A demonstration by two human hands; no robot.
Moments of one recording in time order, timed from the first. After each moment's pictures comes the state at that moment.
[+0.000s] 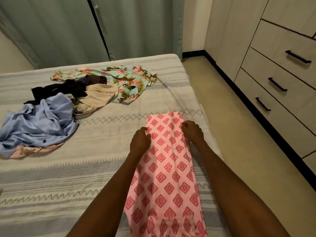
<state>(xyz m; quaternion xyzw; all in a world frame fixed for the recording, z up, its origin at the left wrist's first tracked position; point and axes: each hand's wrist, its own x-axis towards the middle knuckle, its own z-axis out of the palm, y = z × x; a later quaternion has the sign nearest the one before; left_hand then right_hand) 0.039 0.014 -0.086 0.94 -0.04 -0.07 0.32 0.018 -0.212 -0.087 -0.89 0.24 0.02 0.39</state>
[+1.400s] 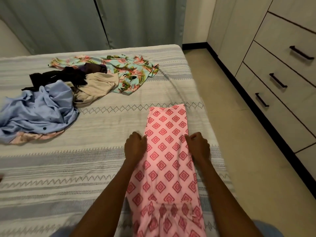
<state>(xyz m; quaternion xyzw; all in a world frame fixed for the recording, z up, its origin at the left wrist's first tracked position) -0.003 0.052 -0.137 0.96 0.01 0.00 0.28 -0.074 -0.196 -0.126 -0.87 0.31 -0.04 0.37</state>
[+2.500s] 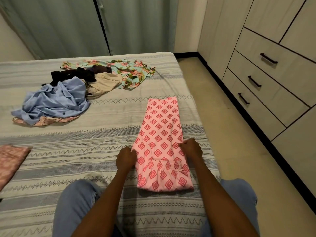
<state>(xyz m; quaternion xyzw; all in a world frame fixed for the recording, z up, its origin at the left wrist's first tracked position) -0.170 0.128 -0.128 0.95 0.09 -0.09 0.30 -0.215 -0.156 -0.103 -0.87 0.32 0.06 0.36</state>
